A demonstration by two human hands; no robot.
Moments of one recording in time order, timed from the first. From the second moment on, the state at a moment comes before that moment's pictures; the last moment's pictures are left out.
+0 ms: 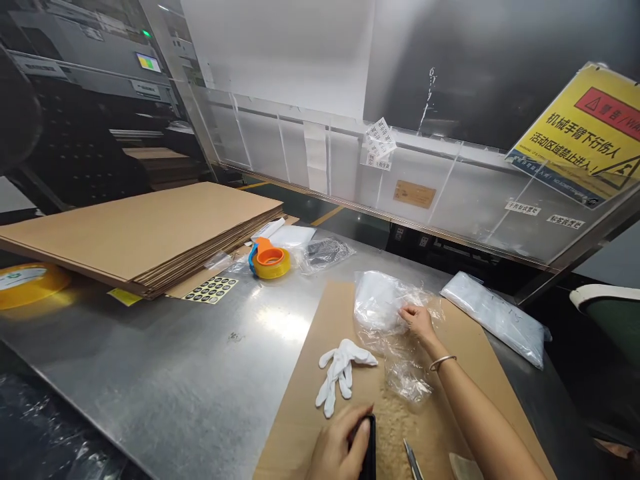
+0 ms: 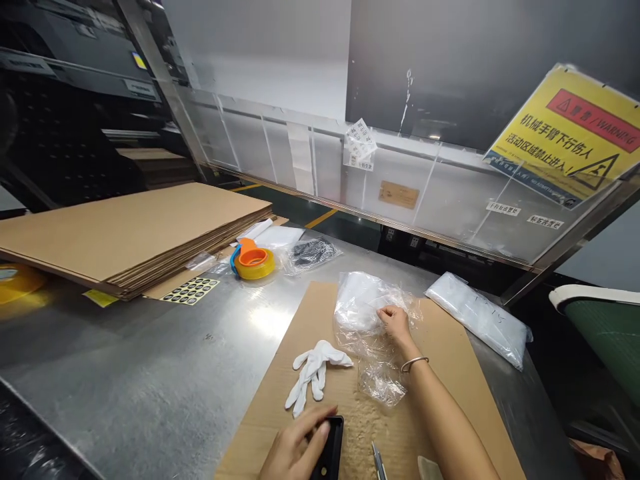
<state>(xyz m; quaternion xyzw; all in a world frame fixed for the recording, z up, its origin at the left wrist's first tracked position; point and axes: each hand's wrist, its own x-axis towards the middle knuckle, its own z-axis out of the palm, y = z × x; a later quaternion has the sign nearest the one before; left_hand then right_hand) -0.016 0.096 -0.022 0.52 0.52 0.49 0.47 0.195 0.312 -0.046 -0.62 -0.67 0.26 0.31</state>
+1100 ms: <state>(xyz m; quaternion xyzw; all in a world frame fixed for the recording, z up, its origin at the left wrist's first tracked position) -0.038 0.094 -0.005 0.14 0.37 0.48 0.78 0.154 0.120 0.015 -0.47 -0.52 0.63 0.32</state>
